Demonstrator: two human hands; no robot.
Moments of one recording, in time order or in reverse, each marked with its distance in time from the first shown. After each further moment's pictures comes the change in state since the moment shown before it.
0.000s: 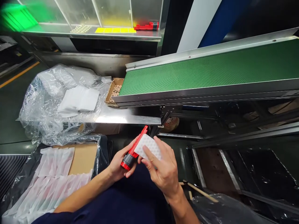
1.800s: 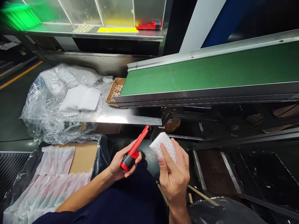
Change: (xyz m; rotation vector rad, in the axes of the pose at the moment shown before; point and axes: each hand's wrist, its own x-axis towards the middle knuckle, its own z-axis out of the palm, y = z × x) left_hand 0.006 -0.001 -0.008 0.005 -0.039 -0.003; right_hand -0.003 -0.008 -0.011 -0.111 0.220 0.218
